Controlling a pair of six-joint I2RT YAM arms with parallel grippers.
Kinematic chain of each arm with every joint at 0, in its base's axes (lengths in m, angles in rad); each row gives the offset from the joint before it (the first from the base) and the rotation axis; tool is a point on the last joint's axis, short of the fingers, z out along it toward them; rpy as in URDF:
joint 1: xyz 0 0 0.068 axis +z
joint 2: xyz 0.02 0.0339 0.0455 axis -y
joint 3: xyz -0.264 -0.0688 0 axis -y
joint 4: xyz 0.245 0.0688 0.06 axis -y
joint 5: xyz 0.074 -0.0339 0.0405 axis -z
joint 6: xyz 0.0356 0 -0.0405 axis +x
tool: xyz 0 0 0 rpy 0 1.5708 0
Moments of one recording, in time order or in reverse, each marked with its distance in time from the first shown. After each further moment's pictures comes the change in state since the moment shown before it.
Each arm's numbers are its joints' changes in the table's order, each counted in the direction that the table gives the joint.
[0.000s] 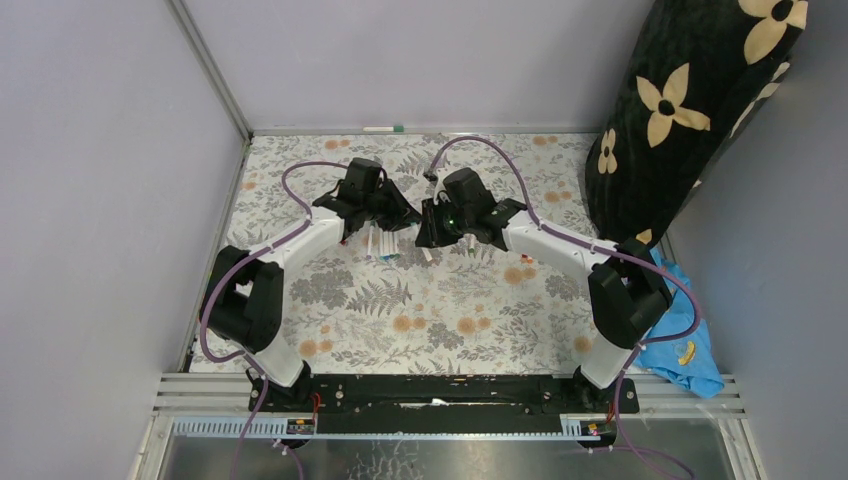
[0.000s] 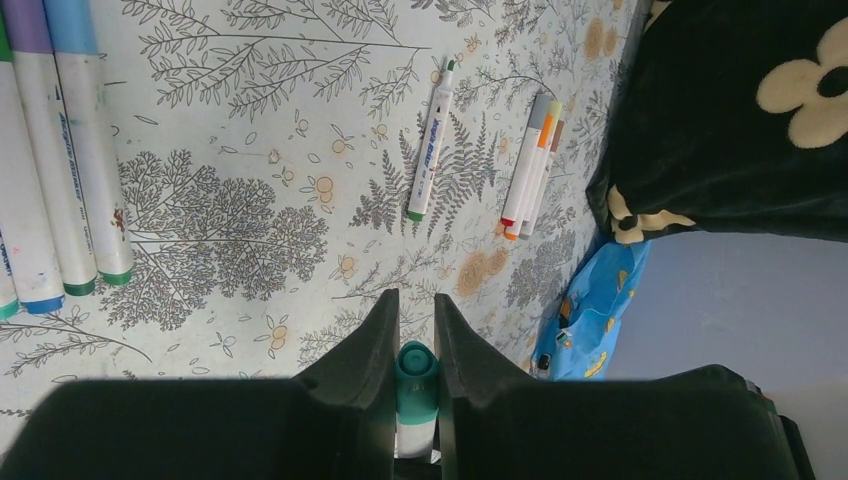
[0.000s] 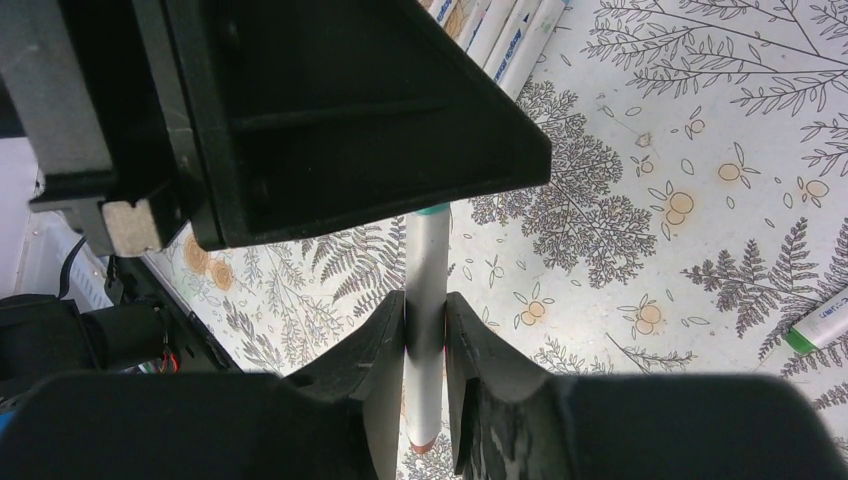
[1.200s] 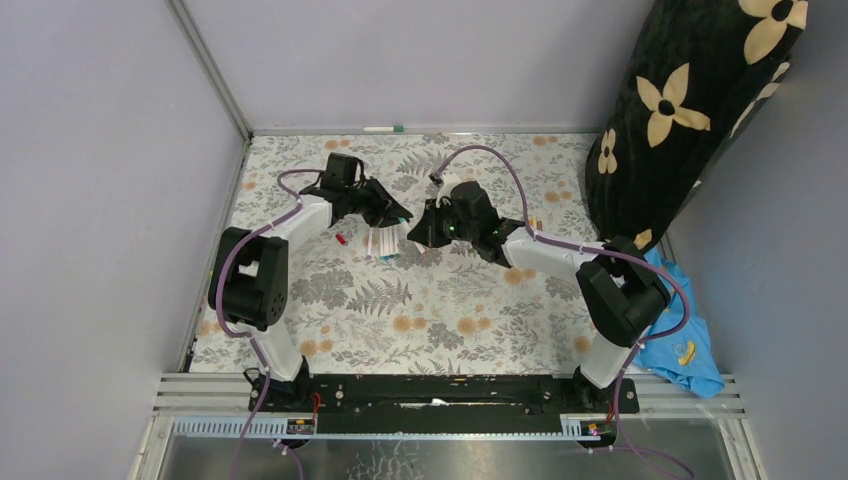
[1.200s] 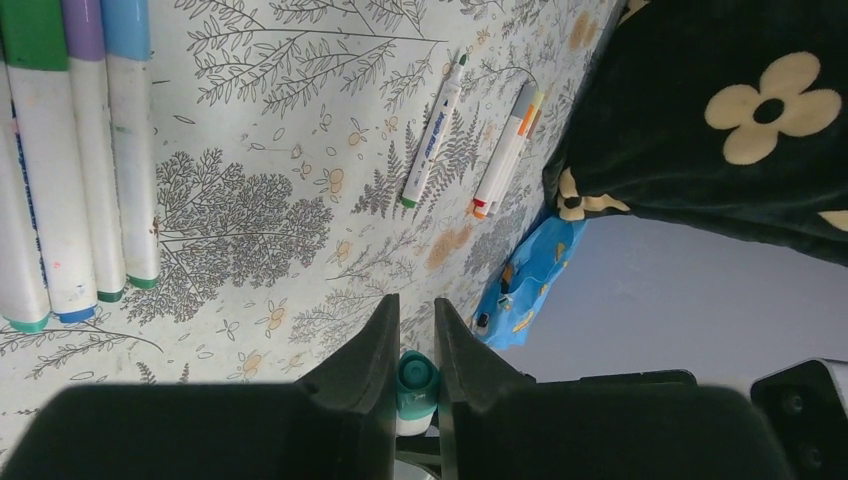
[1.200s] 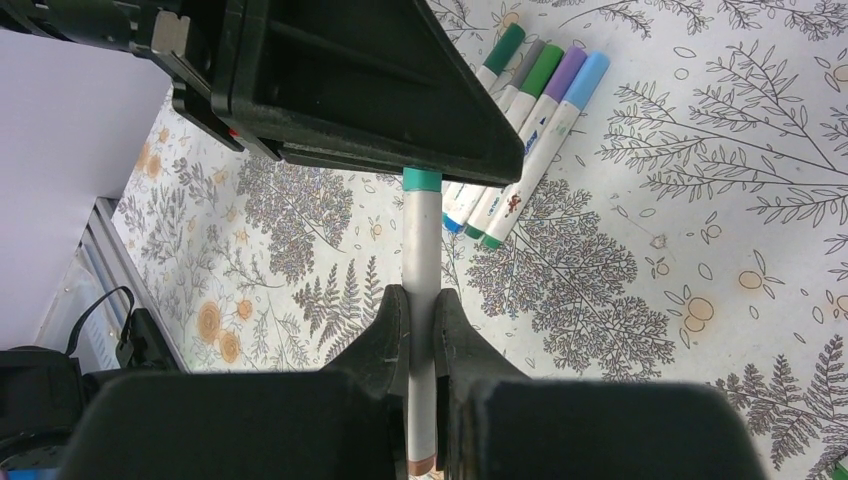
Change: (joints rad) left arm 0.185 -0.124 0.048 -0.011 0.264 -0.035; right arm -0.002 -0.020 -0.190 0.424 0.003 0.054
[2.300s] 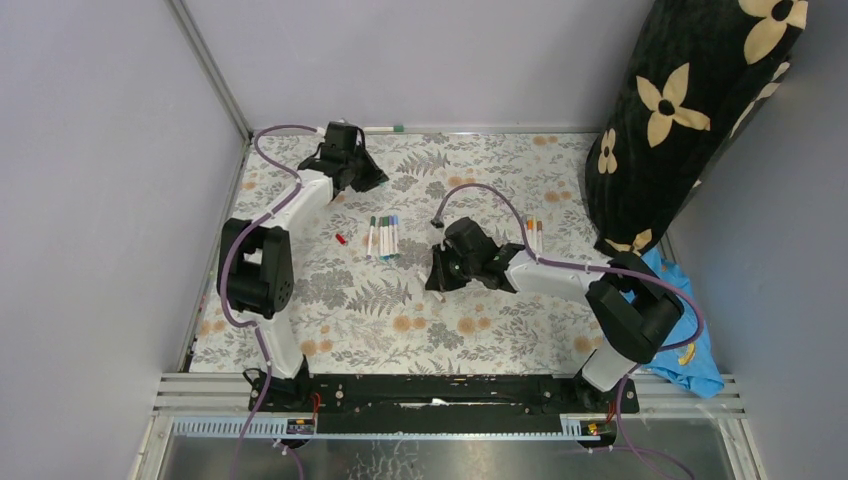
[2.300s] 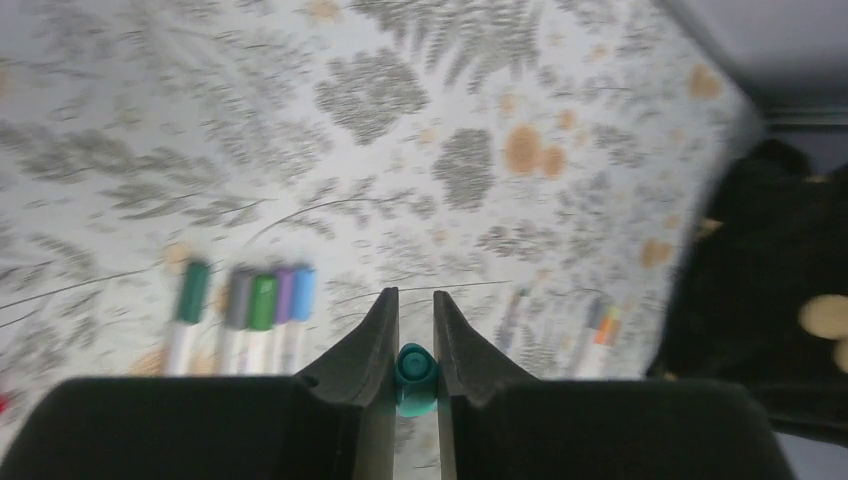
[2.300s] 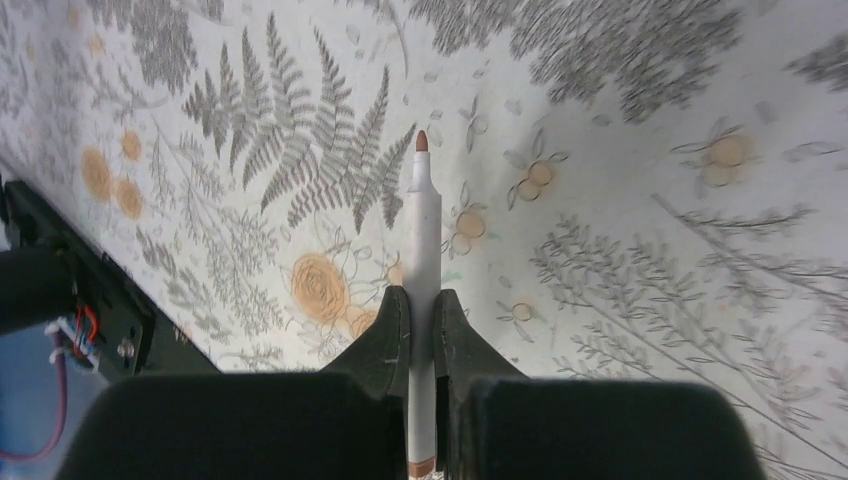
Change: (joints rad) left arm 0.016 -0.091 0.277 -0.062 -0.426 0.166; right arm 0.105 0.077 -0.169 -0.226 0.050 0.040
